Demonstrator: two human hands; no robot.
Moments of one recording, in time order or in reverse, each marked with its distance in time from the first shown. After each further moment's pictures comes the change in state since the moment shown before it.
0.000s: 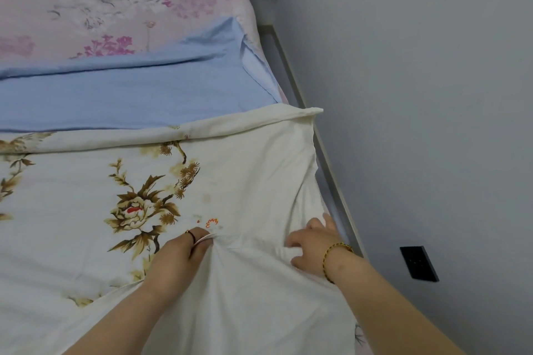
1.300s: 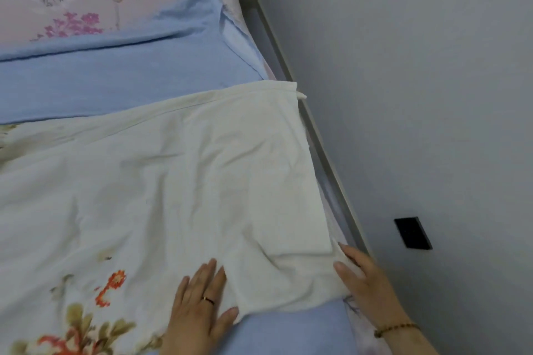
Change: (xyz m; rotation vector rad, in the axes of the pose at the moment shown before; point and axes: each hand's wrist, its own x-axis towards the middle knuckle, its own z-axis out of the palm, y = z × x) left_hand -0.050 -0.064 0.095 0.280 -0.029 0.434; right_hand -0.064 0.040 0.080 1.117 0.401 0.282
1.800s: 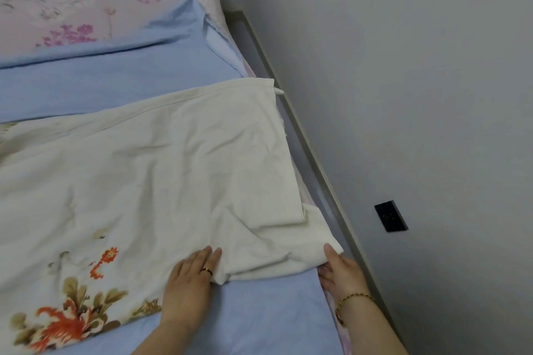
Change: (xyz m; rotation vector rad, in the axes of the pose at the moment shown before) left_hand -0.004 0.016 0.024 0.304 0.193 -0.041; right_hand -0.027 0.031 0.011 0.677 0.177 0.359
